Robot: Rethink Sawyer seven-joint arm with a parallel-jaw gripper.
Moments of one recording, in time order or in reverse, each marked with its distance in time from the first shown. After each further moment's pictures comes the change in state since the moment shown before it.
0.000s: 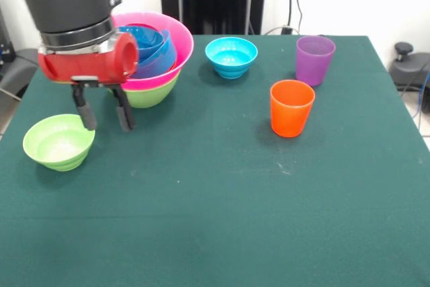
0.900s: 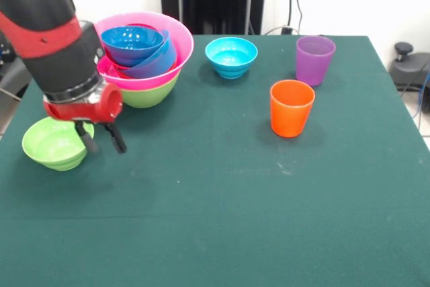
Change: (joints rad) arm -0.146 0.205 0.080 -0.001 -0.159 0.001 0.000
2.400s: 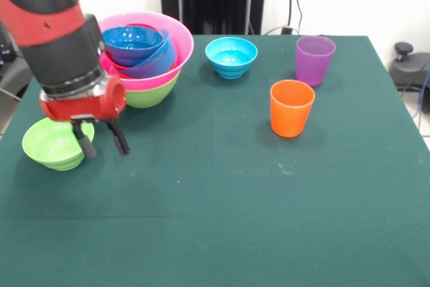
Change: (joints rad) arm -0.048 -0.043 0.153 0.002 -0.116 0.019 0.000
